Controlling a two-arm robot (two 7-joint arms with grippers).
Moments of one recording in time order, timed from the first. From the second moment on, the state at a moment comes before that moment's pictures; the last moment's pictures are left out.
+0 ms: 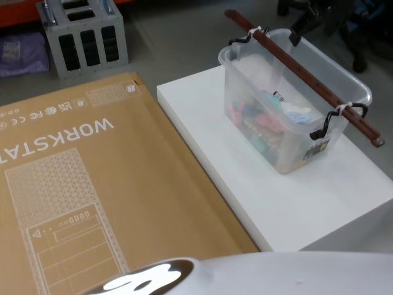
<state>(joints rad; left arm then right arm) -1.47 0.97 1.56 -0.90 0.05 0.15 -1.47 1.15 1.11 -0.91 -1.37 -0.18 0.11 1.48</state>
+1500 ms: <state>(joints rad) -1.47 0.97 1.56 -0.90 0.05 0.15 -1.47 1.14 1.12 -0.91 -1.37 -0.18 0.11 1.48</state>
